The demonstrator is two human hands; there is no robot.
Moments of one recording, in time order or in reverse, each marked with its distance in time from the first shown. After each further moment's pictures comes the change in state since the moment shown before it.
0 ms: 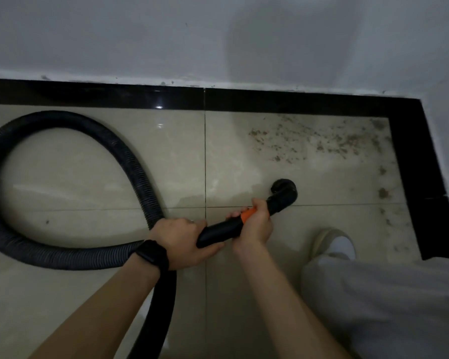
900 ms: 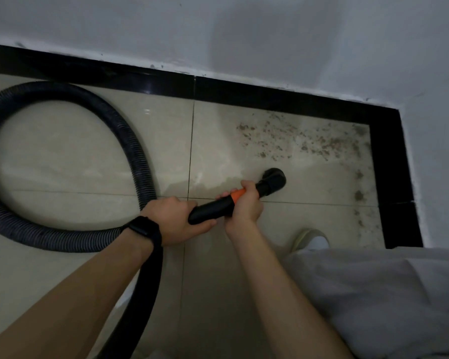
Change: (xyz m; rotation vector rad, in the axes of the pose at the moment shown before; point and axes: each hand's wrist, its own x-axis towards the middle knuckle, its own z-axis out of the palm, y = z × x) left_hand 0.024 0.013 -0.001 -0.156 0.054 -0.065; right_hand 0.013 -0.027 0.008 -0.075 -0.044 -0.036
